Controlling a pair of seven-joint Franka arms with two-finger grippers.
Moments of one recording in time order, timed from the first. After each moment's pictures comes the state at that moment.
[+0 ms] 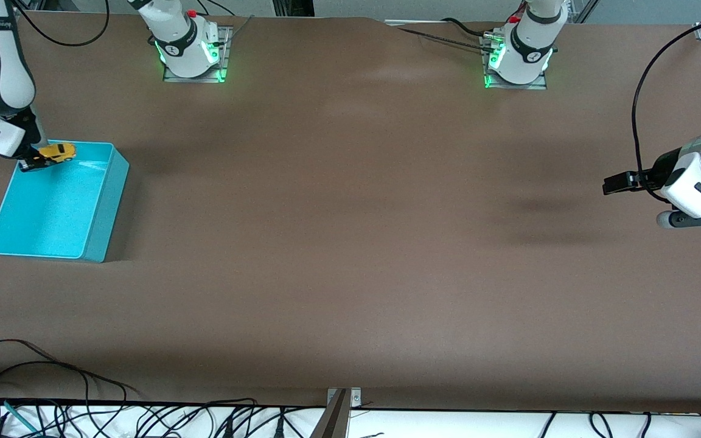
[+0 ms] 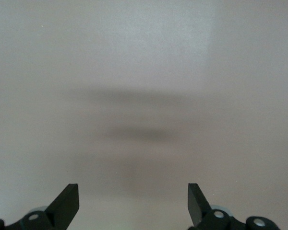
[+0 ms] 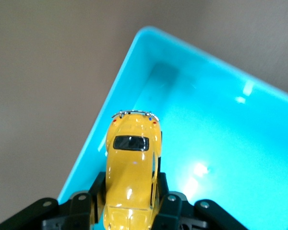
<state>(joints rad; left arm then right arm) 0.34 0.20 -0.33 -1.63 0.07 1.61 -0.10 -0.51 0.09 0.01 -2.27 -0.17 2.25 -2.41</state>
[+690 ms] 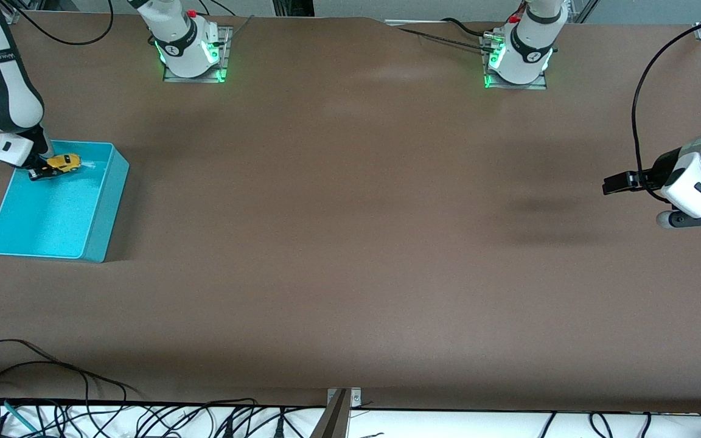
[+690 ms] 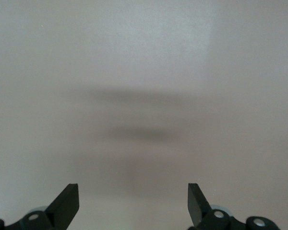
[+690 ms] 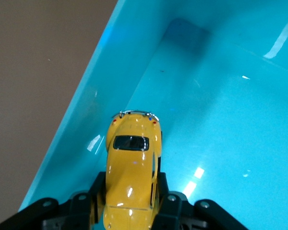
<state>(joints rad) 0.34 0.20 -0.33 -1.63 0.07 1.61 -0.10 -0.59 0.27 0.00 -2.27 -0.17 2.43 -2.46</state>
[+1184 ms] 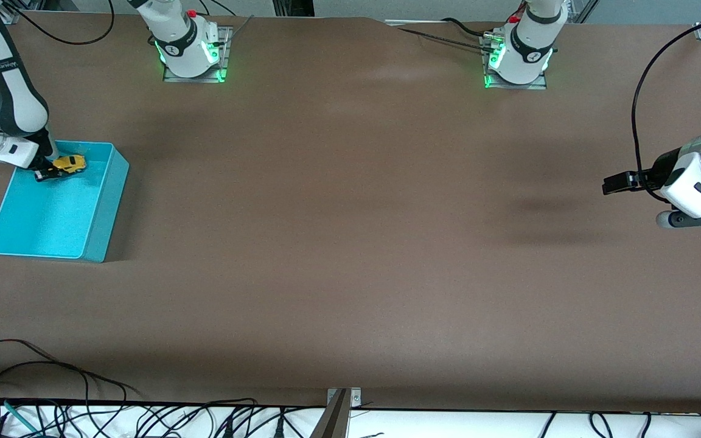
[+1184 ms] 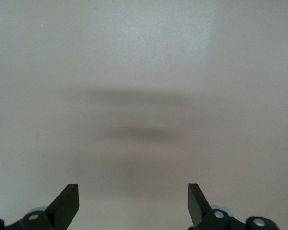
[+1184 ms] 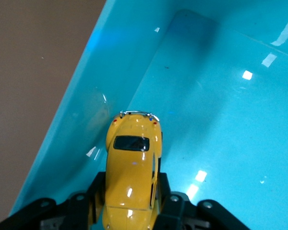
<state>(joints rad) 0.34 0.20 -0.33 -1.63 0.07 1.61 -0.10 -0.60 0.31 0.00 -2.27 -0.15 2.45 -2.46</state>
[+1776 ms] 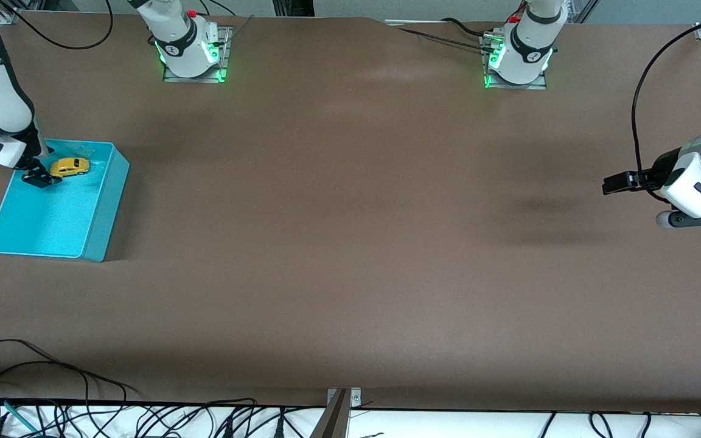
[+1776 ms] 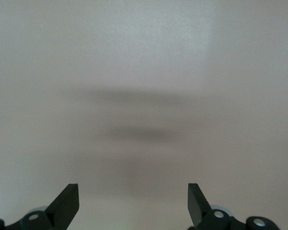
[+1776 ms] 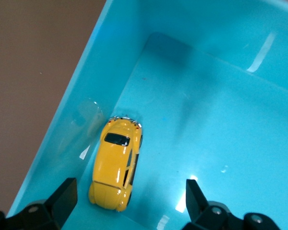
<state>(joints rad) 0.34 0.20 -0.33 -1.63 0.07 1.61 -0.10 -0.60 0.25 0.03 -2.23 -0.06 2.33 -2.48</state>
